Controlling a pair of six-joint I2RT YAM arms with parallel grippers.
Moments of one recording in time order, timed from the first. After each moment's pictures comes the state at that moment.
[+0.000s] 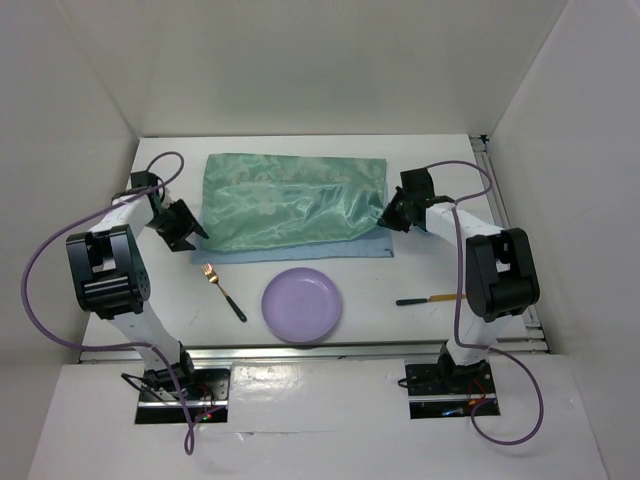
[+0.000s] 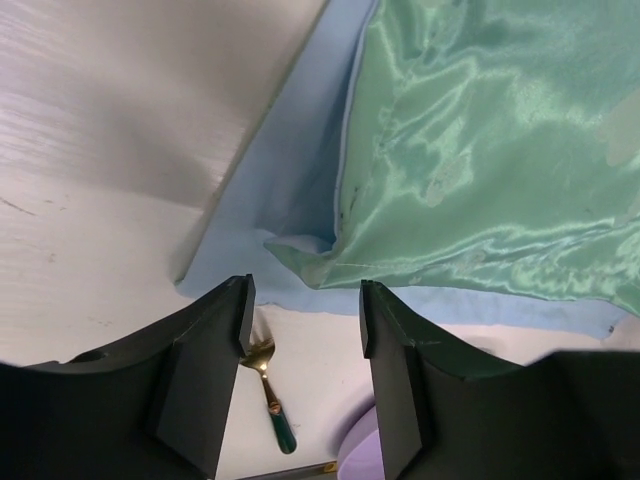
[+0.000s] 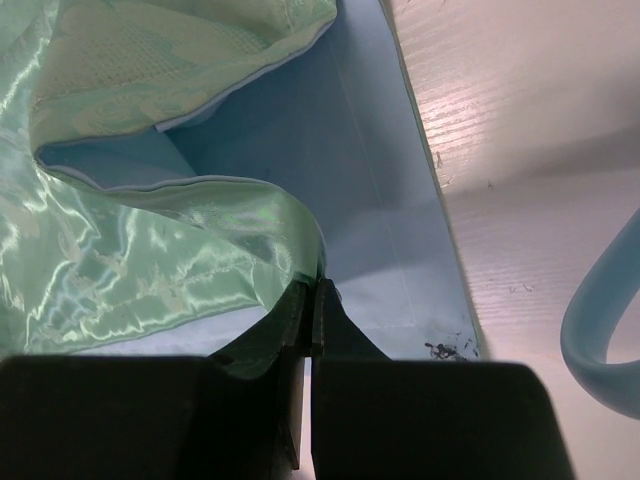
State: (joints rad) left arm 0.28 1.79 1.23 -0.69 0.32 -0.45; right arm 0.21 1.71 1.09 -0.25 -0.07 0.74
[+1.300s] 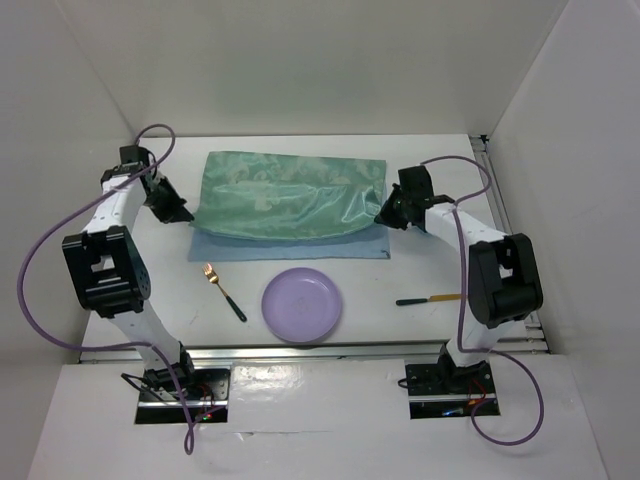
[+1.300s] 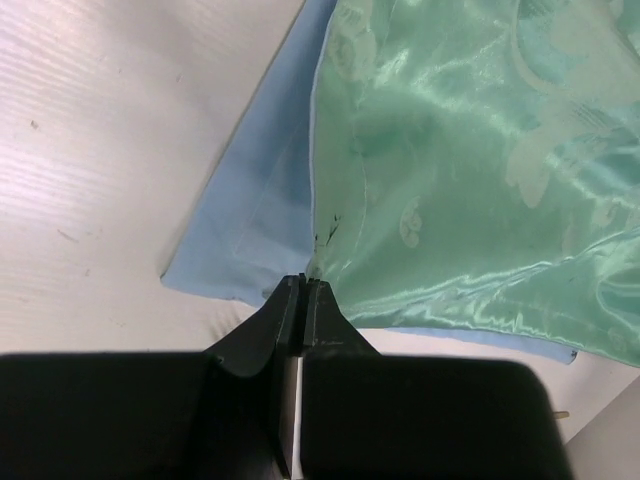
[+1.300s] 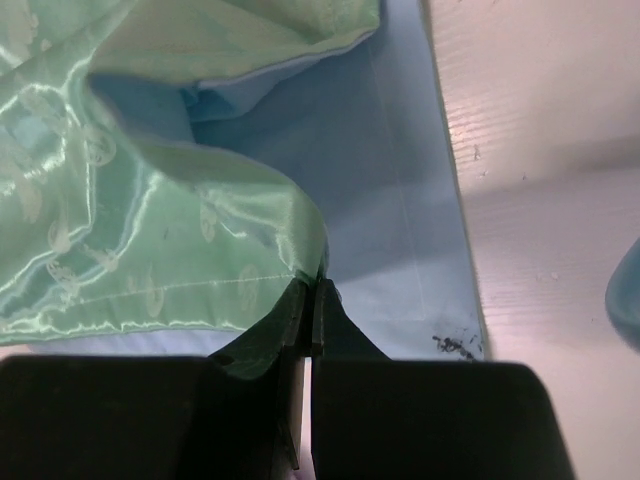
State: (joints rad) left arm 0.27 1.81 1.47 -0.79 0.26 -0.45; right arm 0.23 1.68 1.10 -0.26 -0.08 0.73
